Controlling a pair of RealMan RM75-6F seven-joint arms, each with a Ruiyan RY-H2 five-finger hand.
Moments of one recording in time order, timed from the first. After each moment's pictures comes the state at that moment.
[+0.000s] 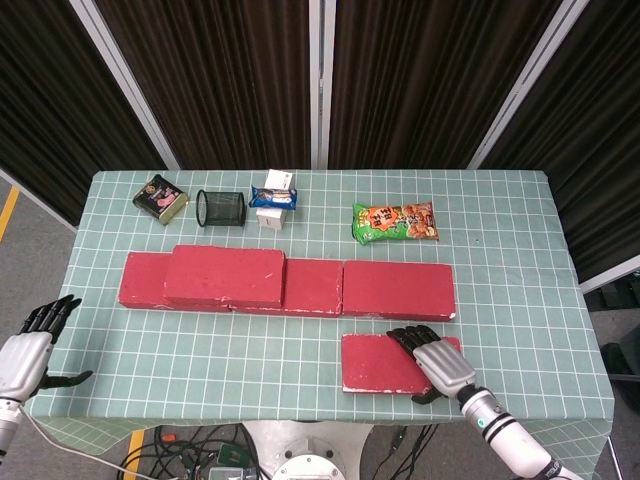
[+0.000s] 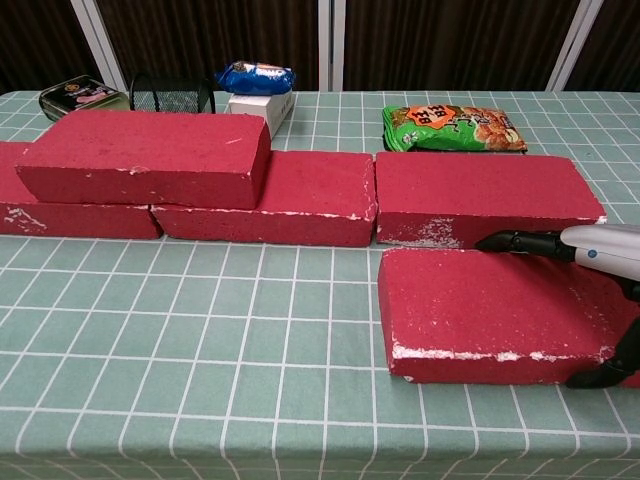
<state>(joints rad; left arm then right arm) -0.14 -1.02 0.06 -1.64 1.47 1.34 -0.20 0.44 -1.23 -0.02 -1.89 -1.32 0.90 -0.25</state>
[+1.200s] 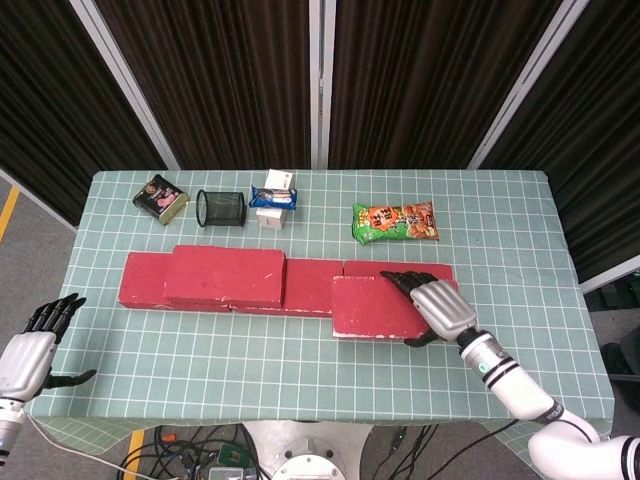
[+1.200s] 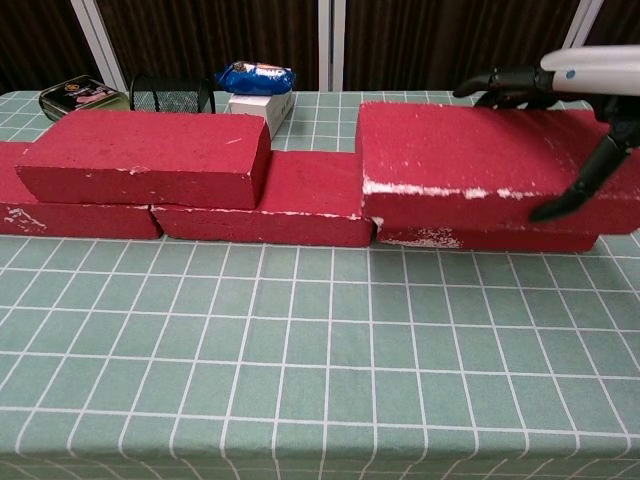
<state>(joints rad) -0.12 -1.04 0.04 -1.62 1.51 1.36 -0.20 0.64 -1.11 0.18 -1.86 -1.25 0.83 -0.13</state>
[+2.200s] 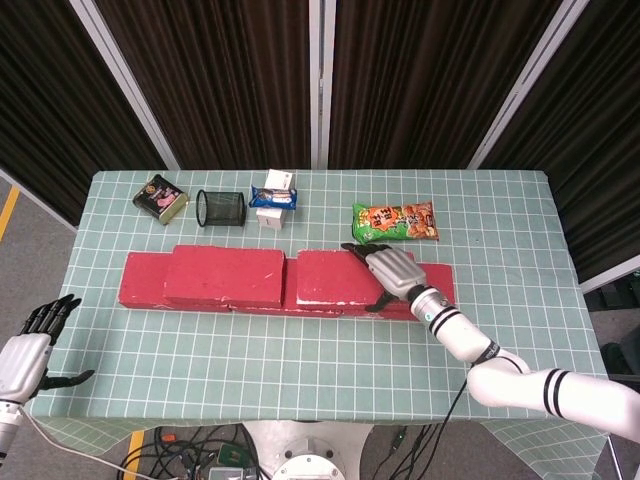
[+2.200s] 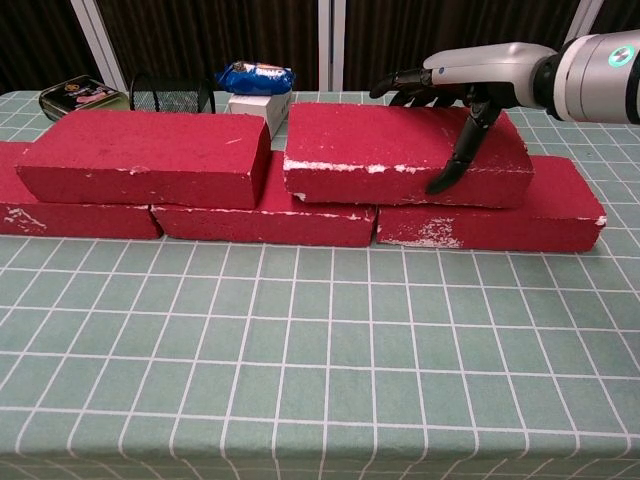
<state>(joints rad) -0.11 -1.08 0.04 -1.55 1.53 1.37 -0.28 0.93 -1.33 0.21 -1.61 -0.93 0.67 -0.18</state>
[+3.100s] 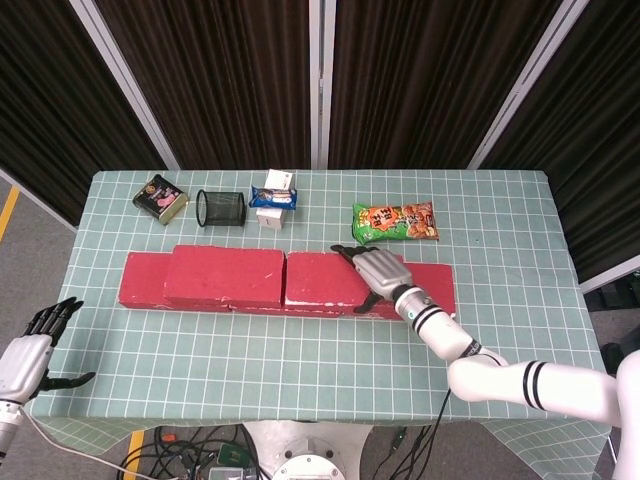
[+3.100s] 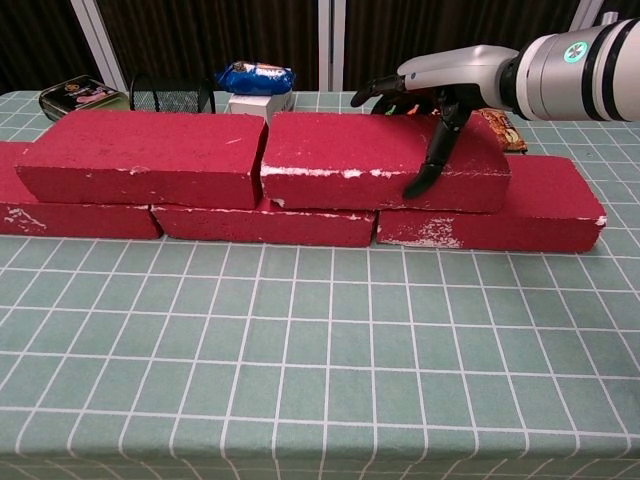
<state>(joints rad) -0.11 -1.08 0.05 -1.52 1.53 1.35 -0.34 1.05 -1.34 0.17 -1.64 -0.71 0.69 -0.26</state>
